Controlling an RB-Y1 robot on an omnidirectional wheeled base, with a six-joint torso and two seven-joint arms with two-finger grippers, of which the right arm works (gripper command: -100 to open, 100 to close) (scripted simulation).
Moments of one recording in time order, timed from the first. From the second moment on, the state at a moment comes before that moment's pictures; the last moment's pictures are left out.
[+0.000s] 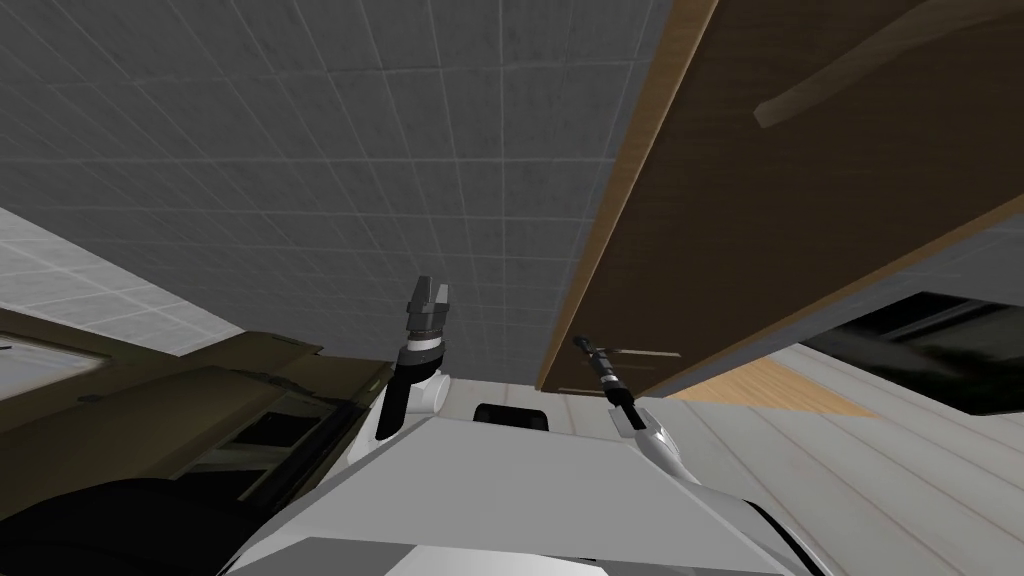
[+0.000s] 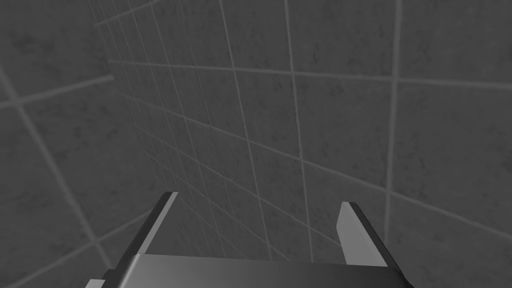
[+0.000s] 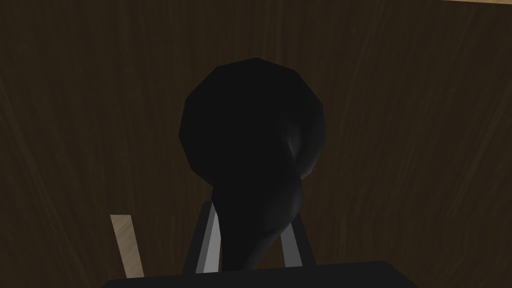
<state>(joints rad) -0.12 -0.40 -0.16 -0.58 0.23 -0.89 -0.43</state>
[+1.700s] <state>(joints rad) -0.01 -0.51 -0.14 -0.52 0.32 -1.14 -0.57</state>
